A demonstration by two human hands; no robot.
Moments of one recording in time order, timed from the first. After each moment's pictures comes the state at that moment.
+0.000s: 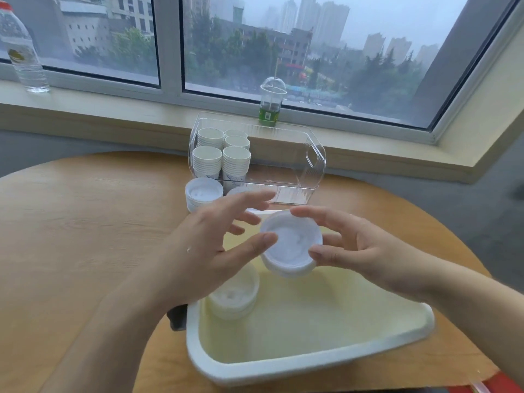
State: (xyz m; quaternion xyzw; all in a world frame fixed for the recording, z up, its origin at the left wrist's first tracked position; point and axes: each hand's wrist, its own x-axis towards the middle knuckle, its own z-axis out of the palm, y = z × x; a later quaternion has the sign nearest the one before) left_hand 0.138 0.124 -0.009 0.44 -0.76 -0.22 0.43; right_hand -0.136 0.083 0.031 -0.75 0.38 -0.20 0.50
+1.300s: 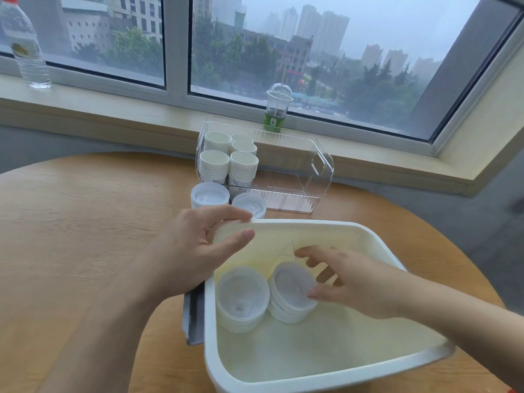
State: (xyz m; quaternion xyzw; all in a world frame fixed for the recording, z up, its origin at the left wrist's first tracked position) left_hand 0.174 0.106 -0.026 0.53 -0.68 -0.24 0.44; right_hand -0.119 0.067 0.005 -0.84 0.50 0.06 0.20
